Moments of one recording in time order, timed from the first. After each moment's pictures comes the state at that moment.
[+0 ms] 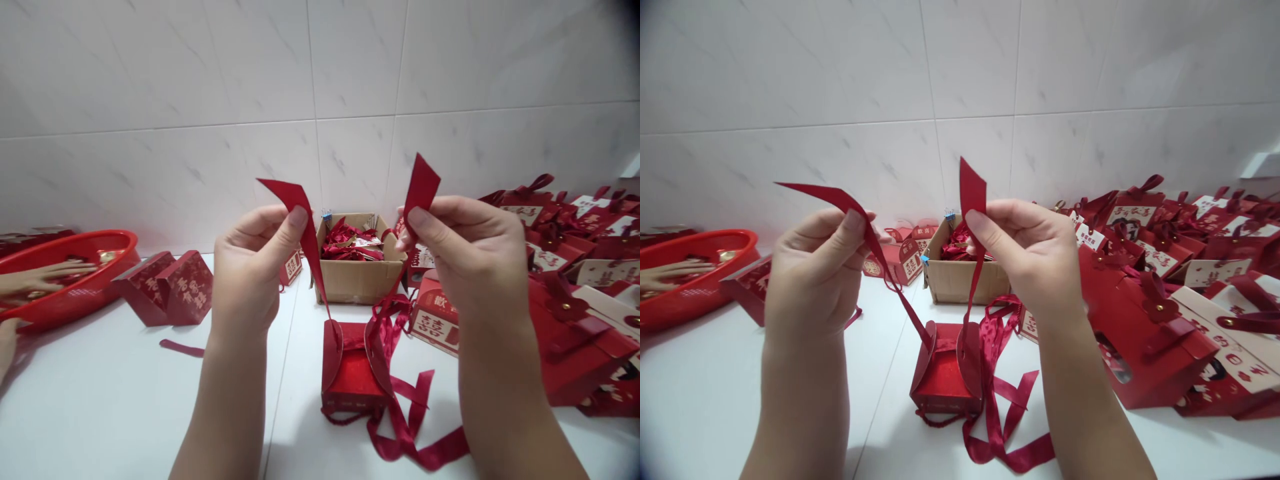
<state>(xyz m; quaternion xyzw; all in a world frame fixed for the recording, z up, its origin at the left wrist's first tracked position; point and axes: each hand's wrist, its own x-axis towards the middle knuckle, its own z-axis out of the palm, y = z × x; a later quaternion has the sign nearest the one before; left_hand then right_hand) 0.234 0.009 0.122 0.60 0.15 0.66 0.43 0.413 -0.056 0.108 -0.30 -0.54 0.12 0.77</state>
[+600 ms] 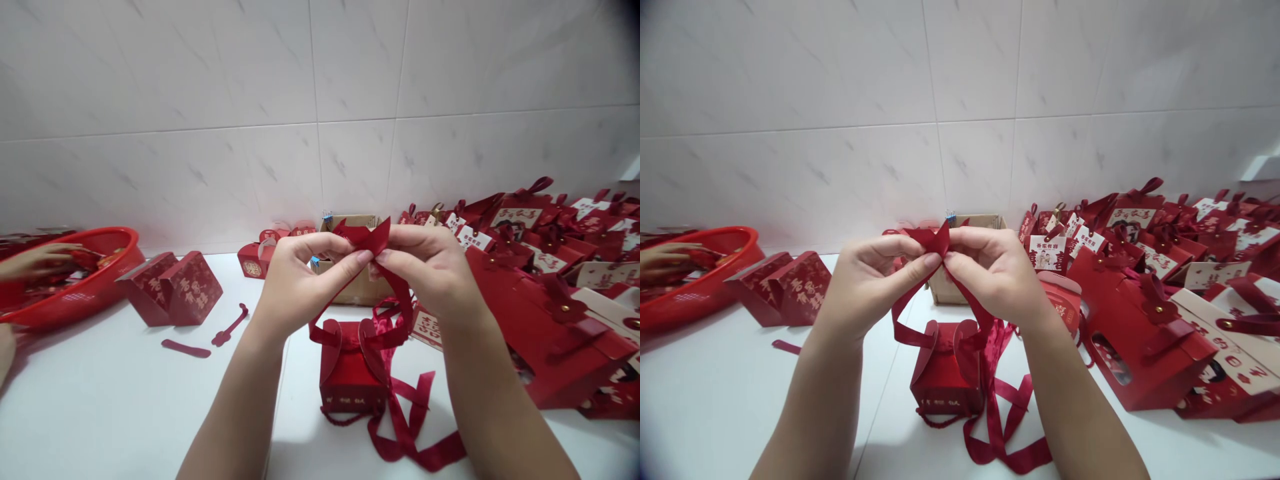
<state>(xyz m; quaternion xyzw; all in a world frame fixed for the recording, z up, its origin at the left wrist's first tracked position) 0.250 -0.007 0.118 0.78 0.18 0.50 0.34 0.406 -0.052 0.105 -0.29 -0.66 0.23 0.65</state>
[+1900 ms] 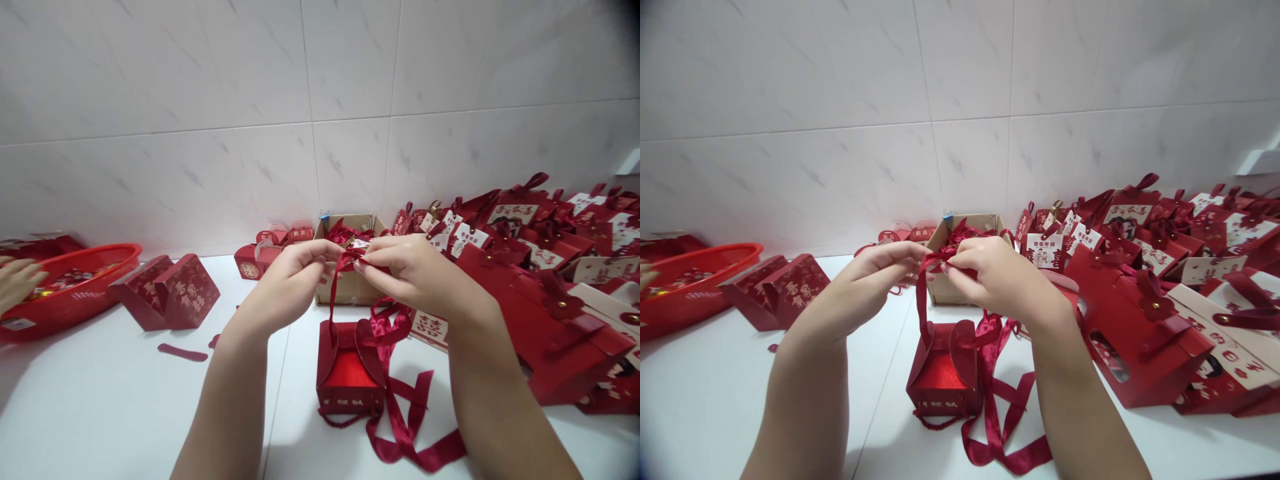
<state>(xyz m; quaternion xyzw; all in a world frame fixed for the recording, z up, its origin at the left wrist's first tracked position) 0.242 0.006 0.122 0.81 0.28 0.36 0.38 0.429 -0.044 0.104 -0.43 -0.82 -0.05 0.36</state>
